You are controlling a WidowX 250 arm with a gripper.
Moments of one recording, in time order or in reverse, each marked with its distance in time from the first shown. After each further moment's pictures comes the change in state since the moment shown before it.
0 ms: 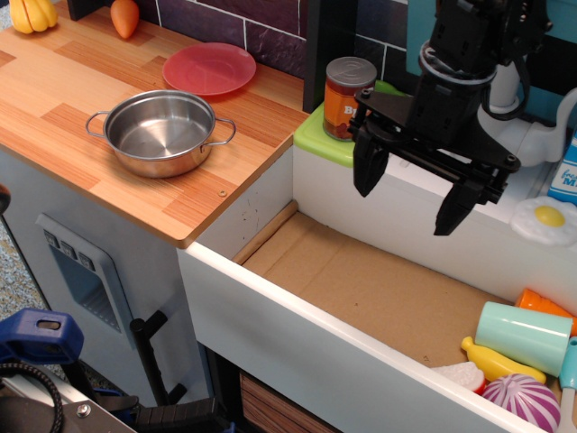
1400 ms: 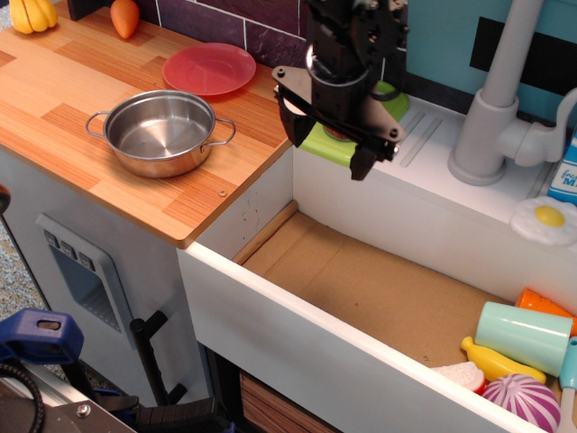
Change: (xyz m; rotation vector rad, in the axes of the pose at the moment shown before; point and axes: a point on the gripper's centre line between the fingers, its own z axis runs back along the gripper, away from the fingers) arm 0.043 0.087 -0.031 0.058 -0.342 0.022
